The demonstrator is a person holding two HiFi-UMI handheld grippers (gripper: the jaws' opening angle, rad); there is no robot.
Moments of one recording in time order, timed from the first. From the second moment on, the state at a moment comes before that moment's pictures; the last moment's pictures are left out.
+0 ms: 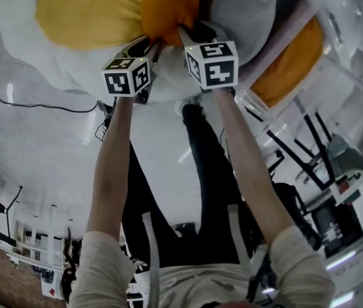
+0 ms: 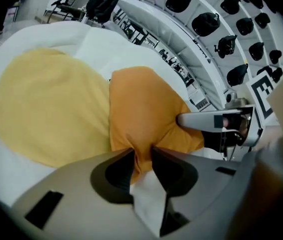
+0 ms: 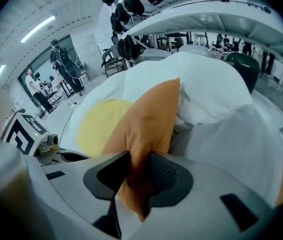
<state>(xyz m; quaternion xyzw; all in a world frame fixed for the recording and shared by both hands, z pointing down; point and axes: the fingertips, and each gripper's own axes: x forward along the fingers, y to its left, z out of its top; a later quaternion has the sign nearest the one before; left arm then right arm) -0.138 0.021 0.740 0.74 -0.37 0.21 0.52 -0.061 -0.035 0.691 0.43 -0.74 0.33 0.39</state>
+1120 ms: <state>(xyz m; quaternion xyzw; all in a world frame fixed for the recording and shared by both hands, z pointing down) -0.170 -0.078 0.398 0.82 -0.47 0.04 0.32 -0.093 -0.124 0.332 0.51 -0.83 0.12 0.20</state>
